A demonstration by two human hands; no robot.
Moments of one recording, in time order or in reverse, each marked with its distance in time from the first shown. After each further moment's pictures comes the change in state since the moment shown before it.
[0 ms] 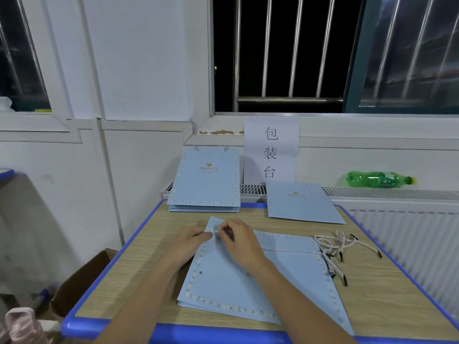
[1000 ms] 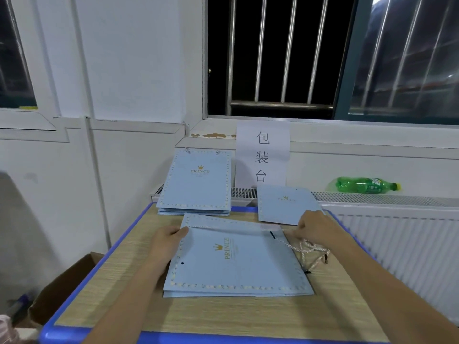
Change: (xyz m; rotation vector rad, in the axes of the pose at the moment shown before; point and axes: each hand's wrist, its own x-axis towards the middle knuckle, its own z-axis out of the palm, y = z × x) left_hand 0.010 -0.007 -0.010 -0.020 0.263 -0.025; right_hand 0.002 0.059 -0.167 -0.684 -0.227 0.478
